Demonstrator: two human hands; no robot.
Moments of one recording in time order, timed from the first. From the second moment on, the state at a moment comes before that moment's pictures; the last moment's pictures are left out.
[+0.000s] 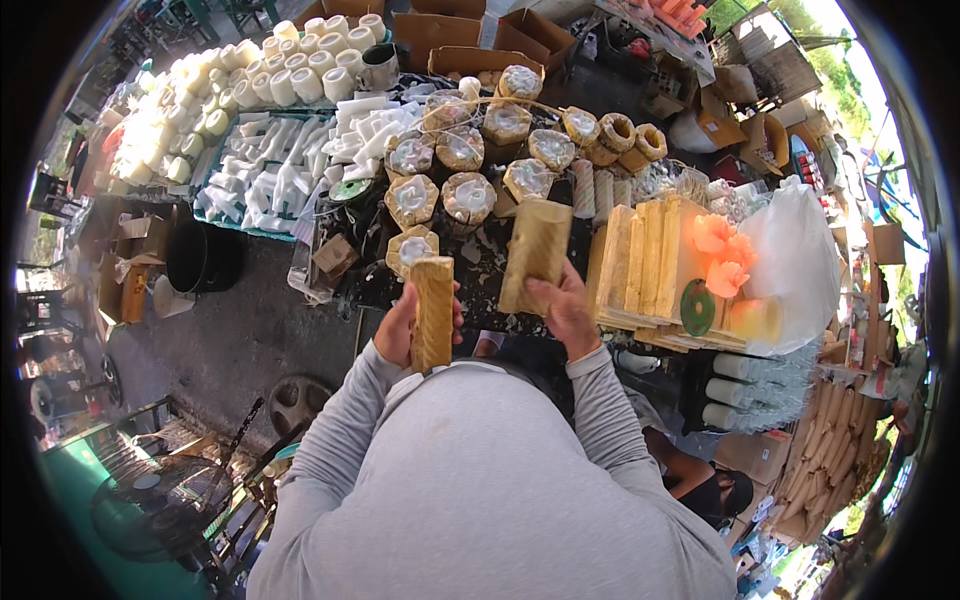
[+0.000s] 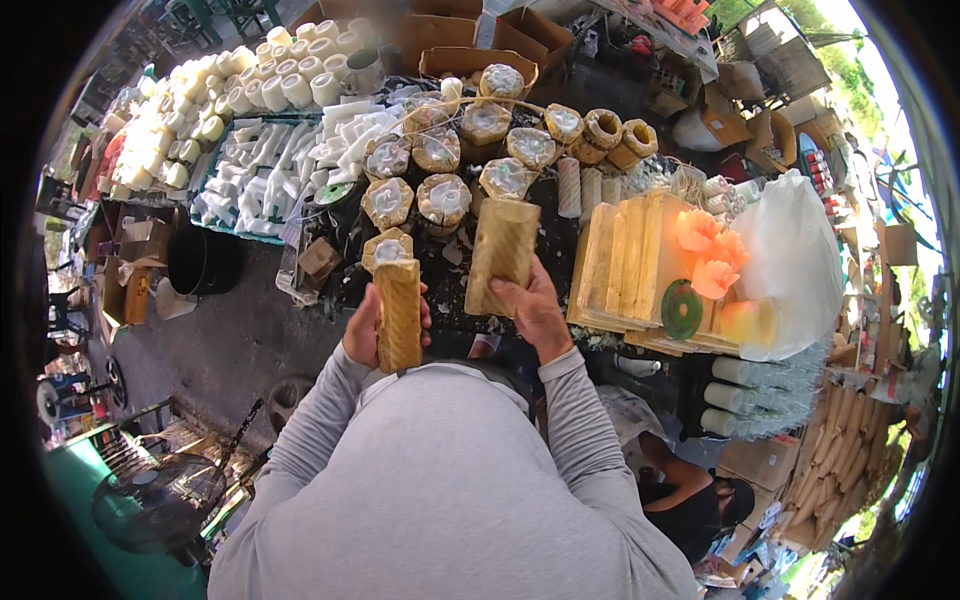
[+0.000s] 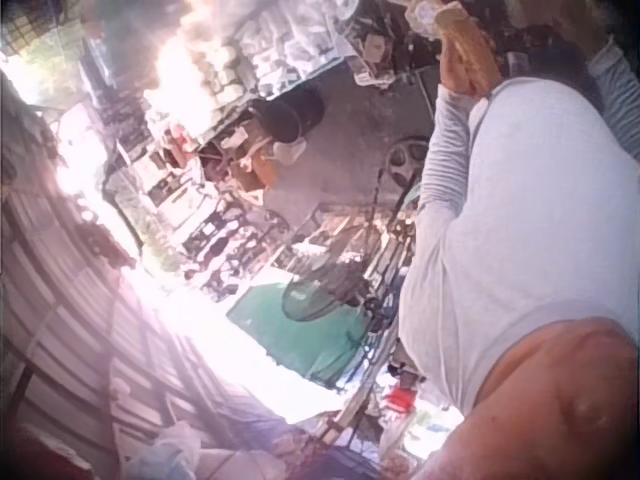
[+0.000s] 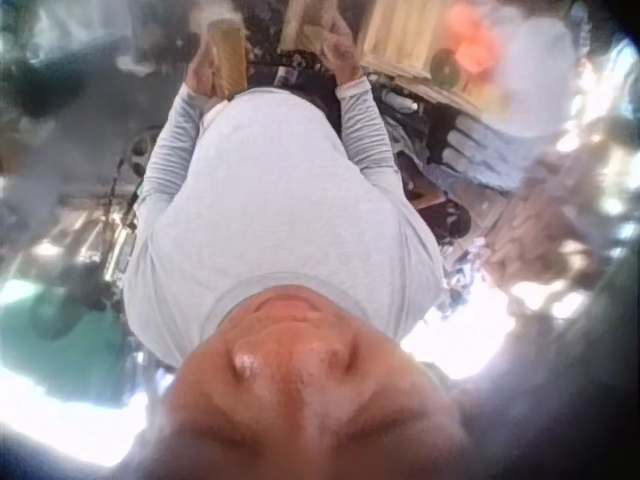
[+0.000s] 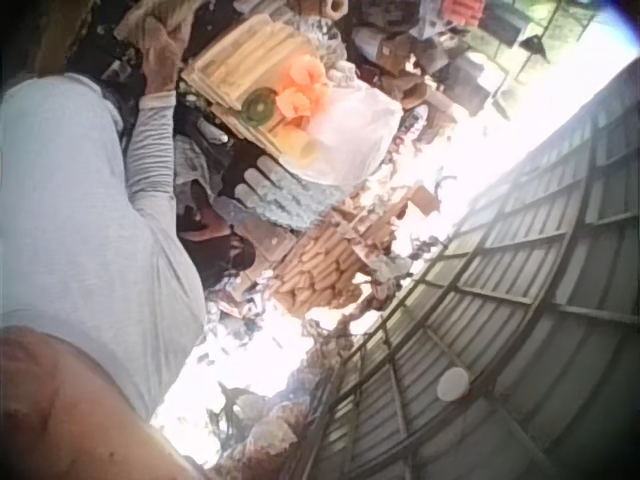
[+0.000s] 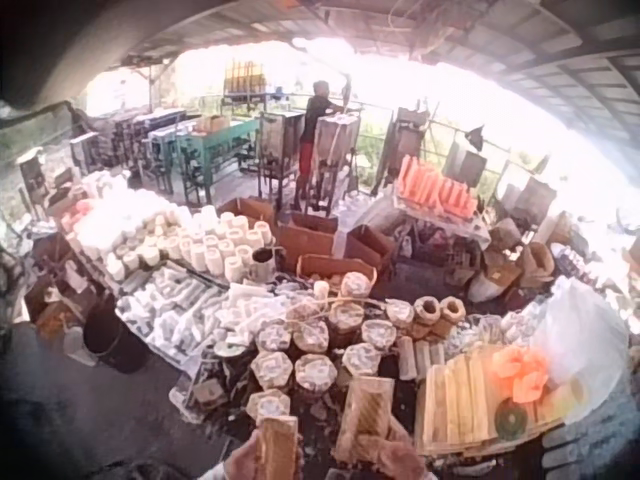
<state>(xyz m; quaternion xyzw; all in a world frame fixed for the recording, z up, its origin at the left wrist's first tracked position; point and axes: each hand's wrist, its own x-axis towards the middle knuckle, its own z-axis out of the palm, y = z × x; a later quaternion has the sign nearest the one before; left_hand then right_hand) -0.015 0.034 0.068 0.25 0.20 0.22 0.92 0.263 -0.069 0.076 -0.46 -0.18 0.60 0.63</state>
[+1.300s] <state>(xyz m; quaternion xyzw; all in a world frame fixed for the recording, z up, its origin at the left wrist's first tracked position) 0.043 0.007 0.034 0.03 0.25 0.29 0.92 0.283 -0.060 0.003 -0.78 -0.46 0.25 0.35</state>
